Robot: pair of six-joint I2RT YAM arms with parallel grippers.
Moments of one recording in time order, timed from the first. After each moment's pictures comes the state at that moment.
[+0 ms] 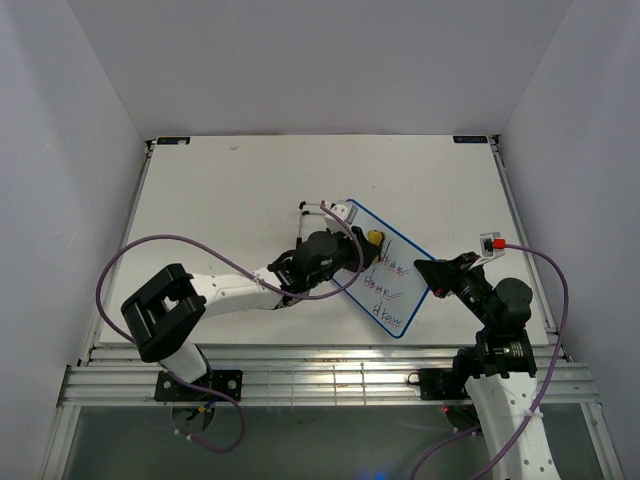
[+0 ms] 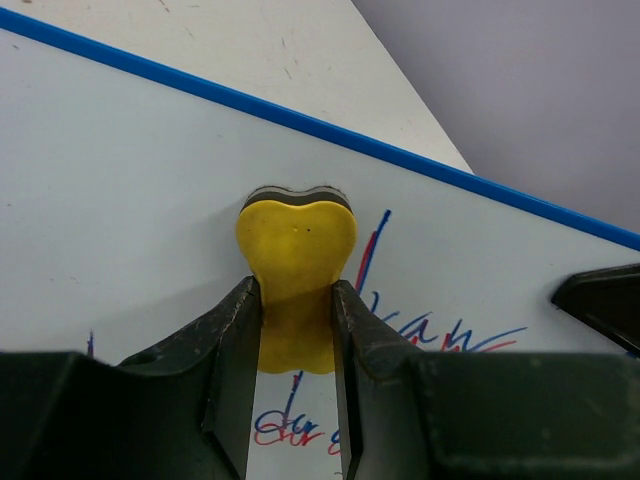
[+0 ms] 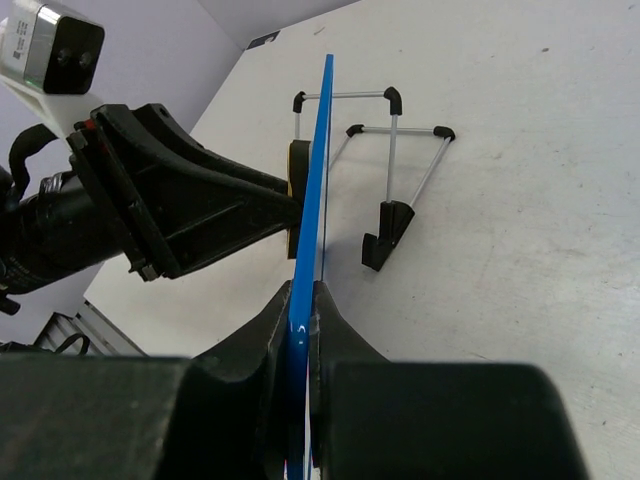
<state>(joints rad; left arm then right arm) -0.99 1.61 0.87 0.53 -0.15 -0.55 0.08 0.23 0.30 -0.09 -0.57 0.58</state>
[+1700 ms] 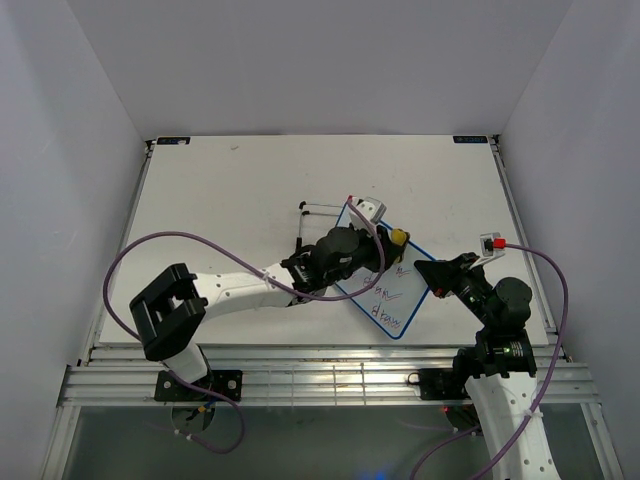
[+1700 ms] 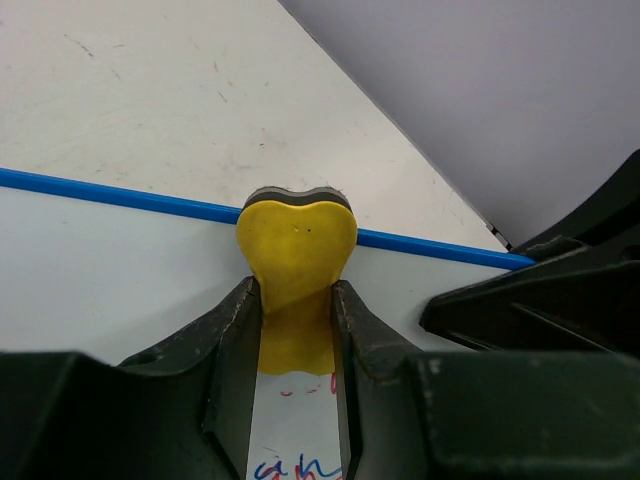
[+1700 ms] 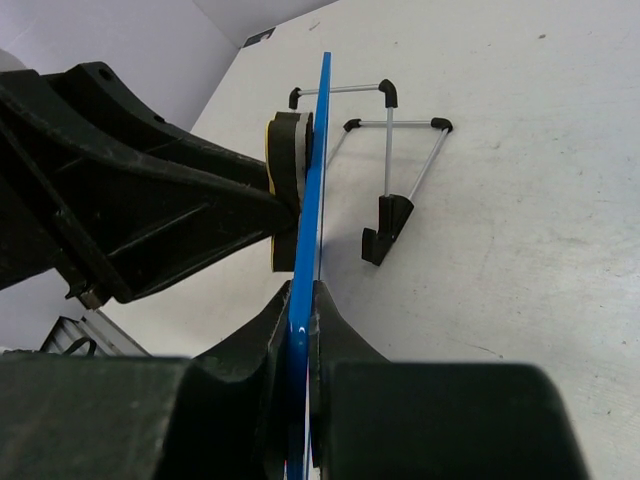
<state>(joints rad) -1.07 1.64 1.05 0.41 -0.15 -0.45 0.08 0.23 0.30 -0.11 -0.56 0.60</state>
